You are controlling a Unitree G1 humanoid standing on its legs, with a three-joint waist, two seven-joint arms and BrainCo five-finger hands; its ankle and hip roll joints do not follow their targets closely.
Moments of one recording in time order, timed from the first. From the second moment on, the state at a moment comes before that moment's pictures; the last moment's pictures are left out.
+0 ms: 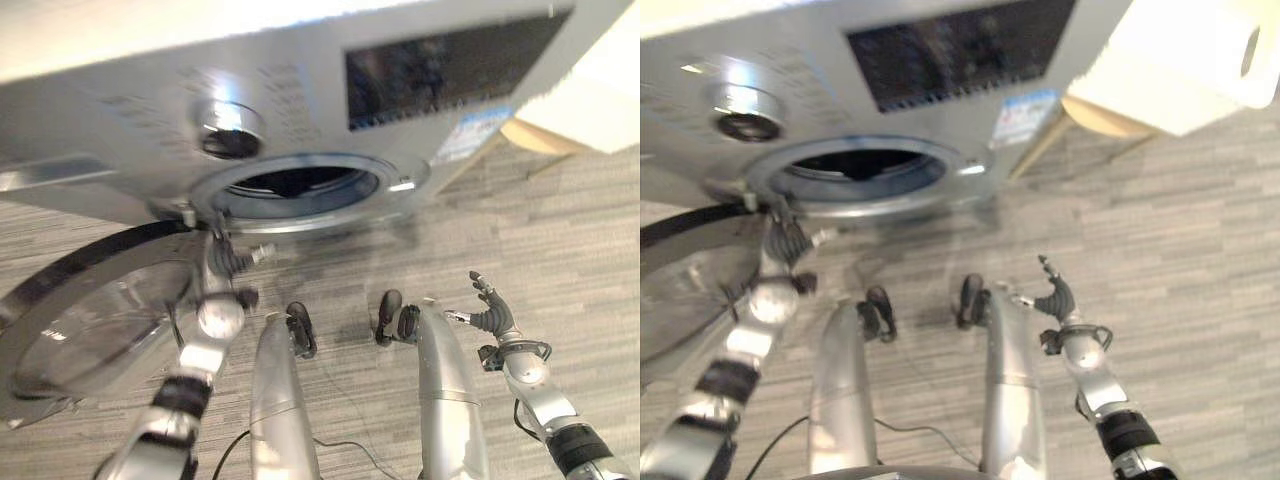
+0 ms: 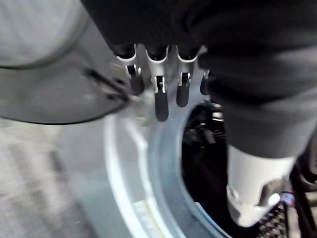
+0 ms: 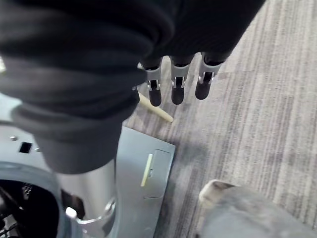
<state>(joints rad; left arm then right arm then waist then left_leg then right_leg) -0.19 0.40 -0.15 0.42 -0.11 -0.12 0.29 -0.11 -0.44 0.20 0.44 0.00 -0.16 -0.20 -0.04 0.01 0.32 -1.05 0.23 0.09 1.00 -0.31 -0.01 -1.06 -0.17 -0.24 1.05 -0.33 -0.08</state>
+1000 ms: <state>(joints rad) 0.08 0.37 -0.14 0.64 0.02 -0.11 0.08 0.04 -0.36 0.17 0.74 -0.07 -0.09 -0.12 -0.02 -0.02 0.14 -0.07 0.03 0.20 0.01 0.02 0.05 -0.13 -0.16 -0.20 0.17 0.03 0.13</state>
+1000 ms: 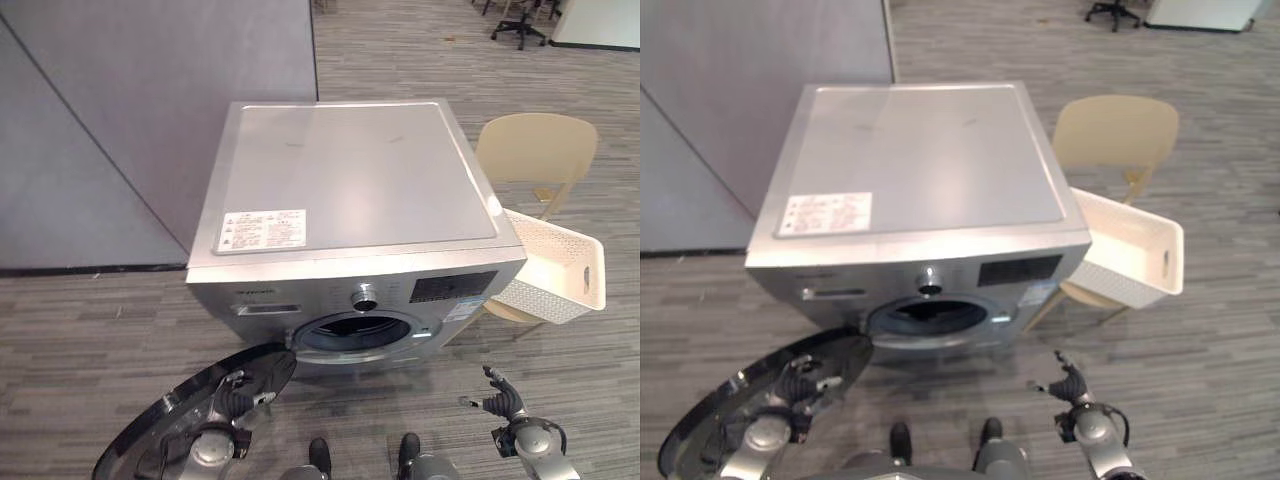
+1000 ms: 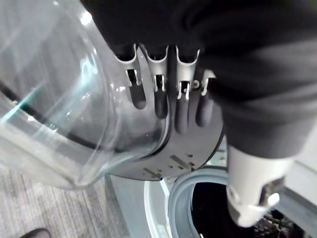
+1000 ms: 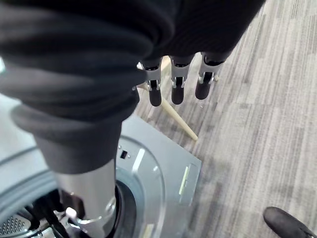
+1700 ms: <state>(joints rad) 0.06 0.37 -0.15 0.54 0.06 -0.11 0.11 0.01 -0.38 0.16 0.77 -0.06 -0.09 -0.12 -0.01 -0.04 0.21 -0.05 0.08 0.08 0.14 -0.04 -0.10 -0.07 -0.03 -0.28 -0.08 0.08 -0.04</state>
